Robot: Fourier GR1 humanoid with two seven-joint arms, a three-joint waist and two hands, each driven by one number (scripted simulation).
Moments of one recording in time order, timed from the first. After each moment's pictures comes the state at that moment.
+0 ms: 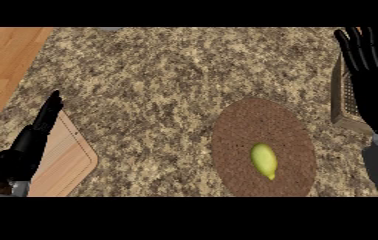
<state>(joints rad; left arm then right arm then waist) 0.00 0.62 -0.23 -1.45 0.25 0.26 -0.17 -0.29 -0.45 0.00 -1.71 -0.38 -0.01 -0.14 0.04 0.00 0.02</state>
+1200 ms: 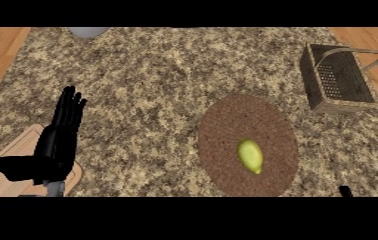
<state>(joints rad) 0.02 0.38 -0.23 -1.64 0.35 0.39 -0.12 0.72 -0.02 0.29 -1.96 0.27 -0.67 -0.75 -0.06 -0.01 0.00</state>
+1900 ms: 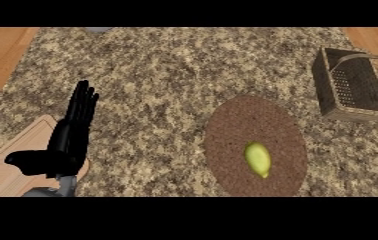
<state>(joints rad) -0.03 0.34 -0.27 -1.64 0.32 0.39 -0.10 1.30 -0.17 0.45 -2.32 0.69 -0.64 -0.45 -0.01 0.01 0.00</state>
